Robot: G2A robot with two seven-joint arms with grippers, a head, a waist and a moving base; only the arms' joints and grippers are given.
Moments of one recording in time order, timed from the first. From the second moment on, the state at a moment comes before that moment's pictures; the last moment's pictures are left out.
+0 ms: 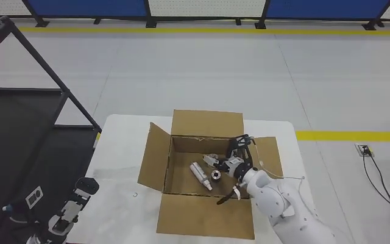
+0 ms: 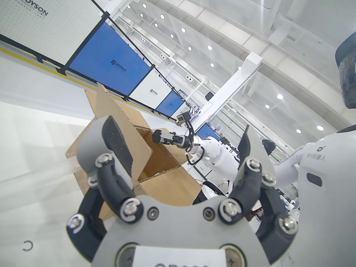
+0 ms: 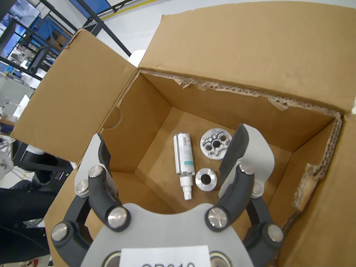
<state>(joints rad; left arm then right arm) 1.57 -1.18 -1.94 -1.67 -0.39 -1.01 -0.79 -0.91 -1.21 1.03 -1.57 -0.69 -0.01 0.39</state>
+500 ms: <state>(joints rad) 1.57 -1.18 -1.93 -1.67 -0.38 -1.00 -0.77 -0.90 -1.21 1.01 -1.57 -0.71 -0.01 0.41</state>
